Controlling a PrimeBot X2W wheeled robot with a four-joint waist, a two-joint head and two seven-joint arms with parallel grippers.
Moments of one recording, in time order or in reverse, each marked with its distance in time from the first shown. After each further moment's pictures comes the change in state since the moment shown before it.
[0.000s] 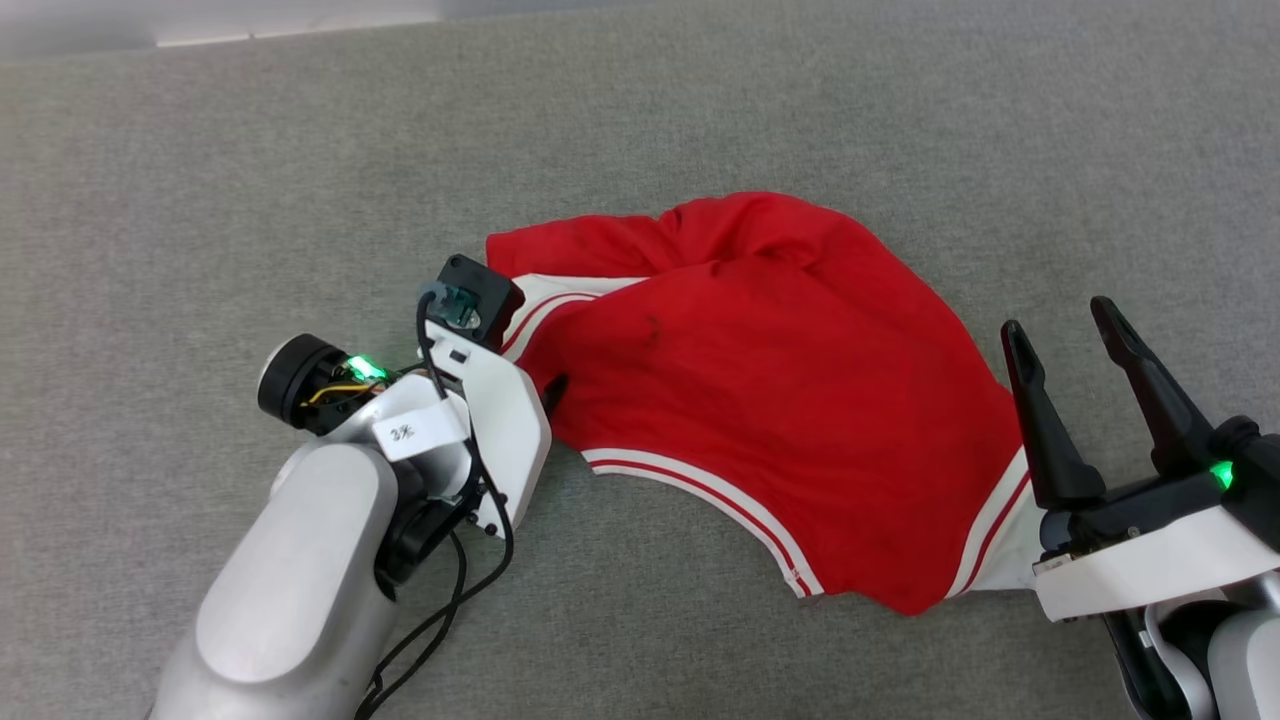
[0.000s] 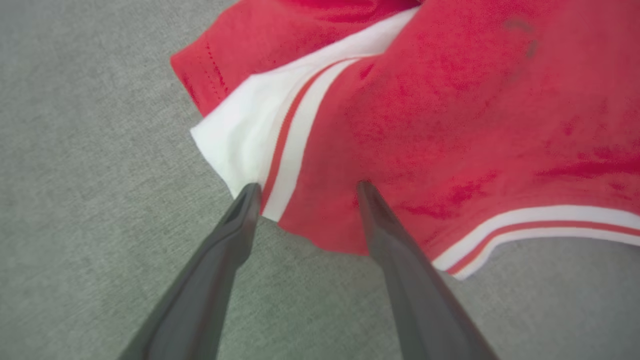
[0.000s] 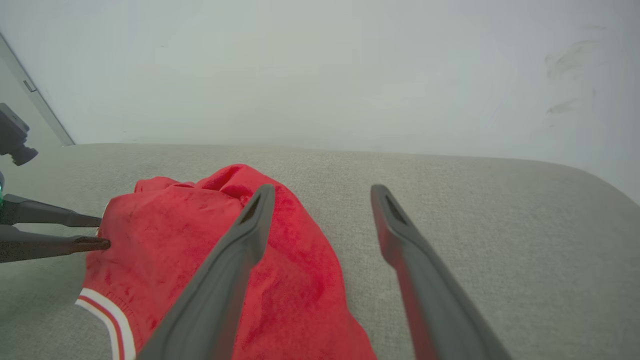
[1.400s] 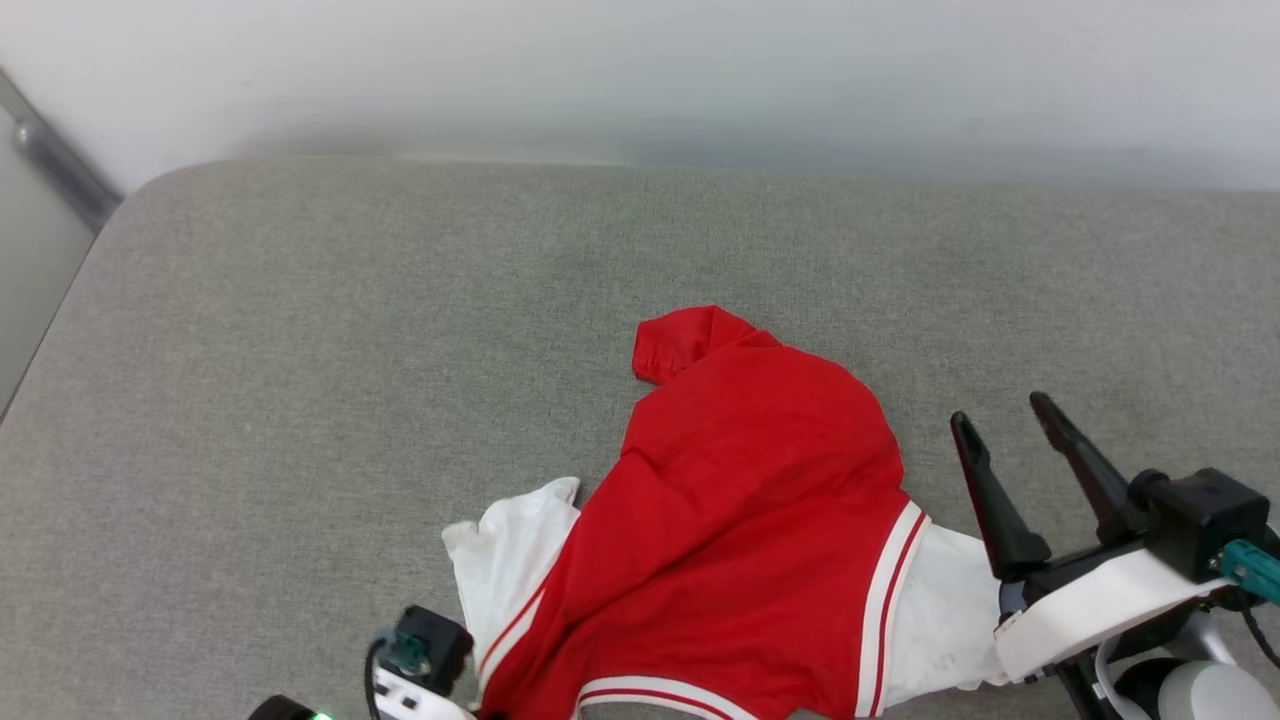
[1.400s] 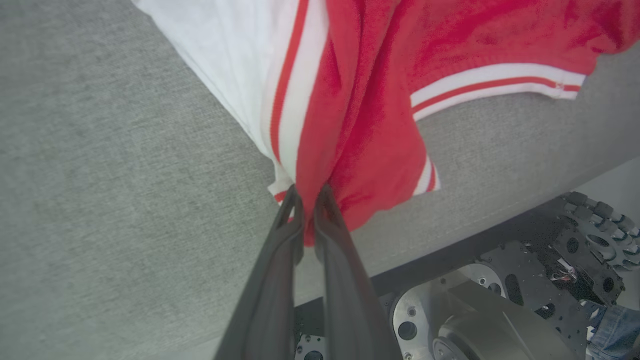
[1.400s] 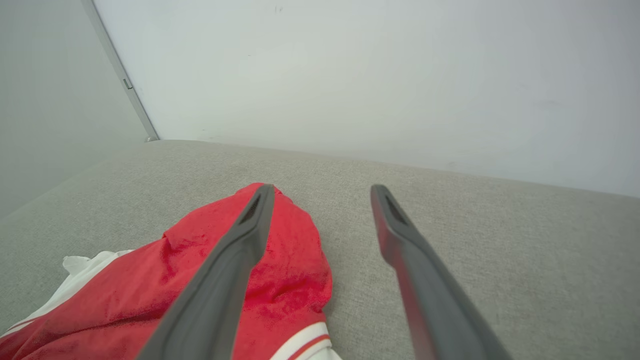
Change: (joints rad) left arm 0.551 0.208 -0.052 -0.240 -0.155 0.145 -0.031; right arm 0.061 0.024 0.026 0.088 -0.008 0.000 0.054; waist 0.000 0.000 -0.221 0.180
